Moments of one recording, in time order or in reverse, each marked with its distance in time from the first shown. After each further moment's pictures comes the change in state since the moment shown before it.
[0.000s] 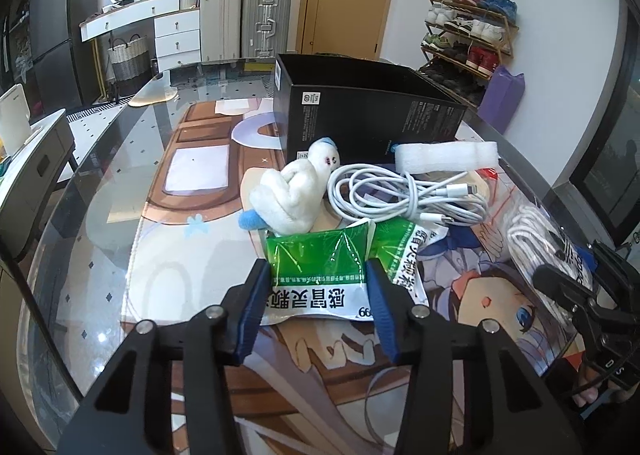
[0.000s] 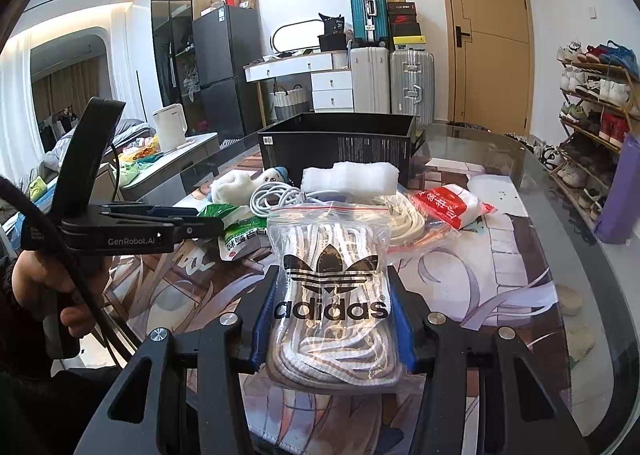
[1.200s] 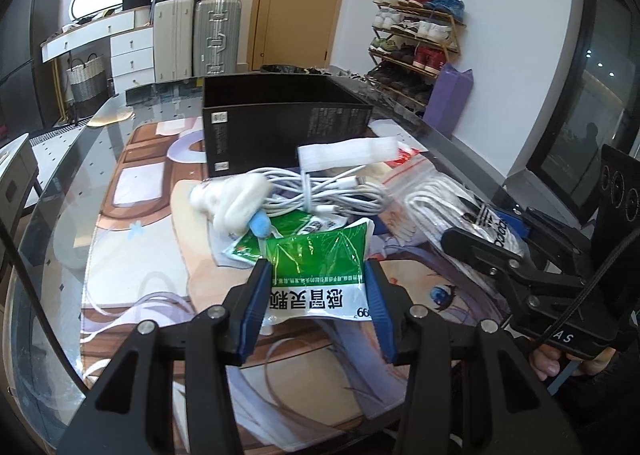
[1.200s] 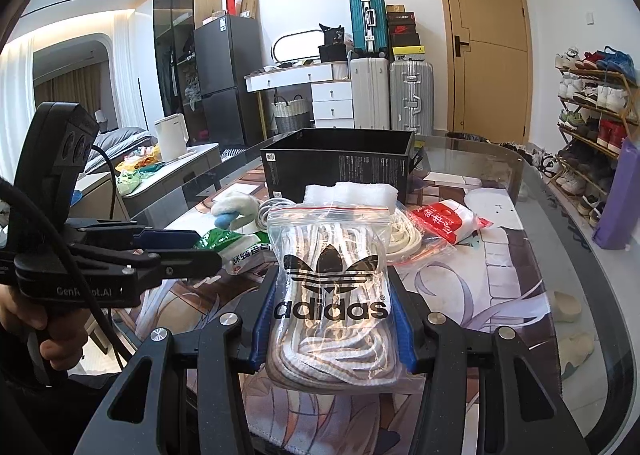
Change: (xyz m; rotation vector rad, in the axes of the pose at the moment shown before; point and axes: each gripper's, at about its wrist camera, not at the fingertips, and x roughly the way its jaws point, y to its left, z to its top) left arm -0.032 -0.049 -0.010 0.086 -0.037 -0.154; right arm -0.011 0.001 0.005 -0.003 -0.041 -0.003
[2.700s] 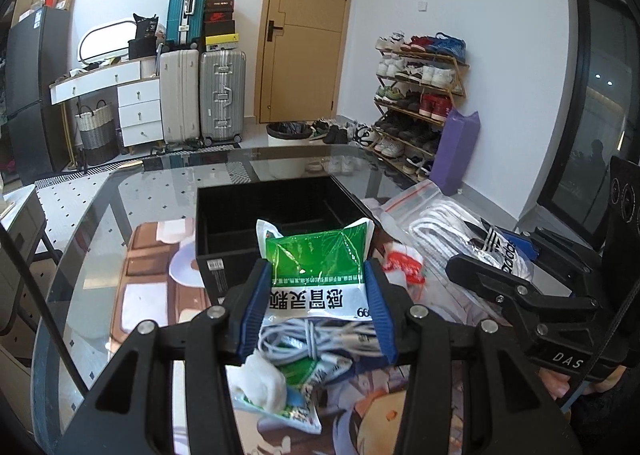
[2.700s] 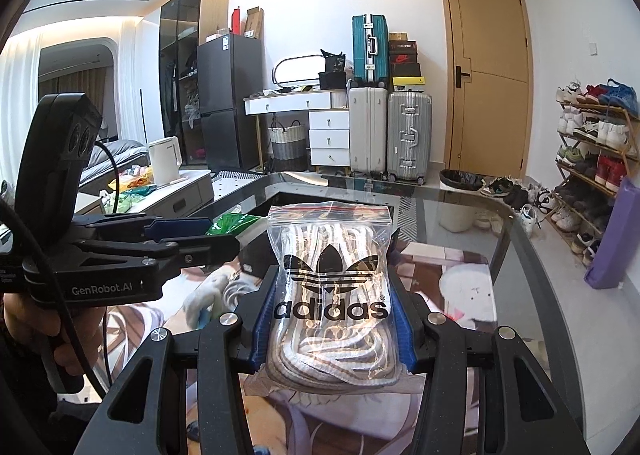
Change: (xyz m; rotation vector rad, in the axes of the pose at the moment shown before) left arm 0.009 -0.002 0.085 0.031 -0.184 0.059; right arm 0.010 -0.034 0.083 -0.040 -0.088 -0.014
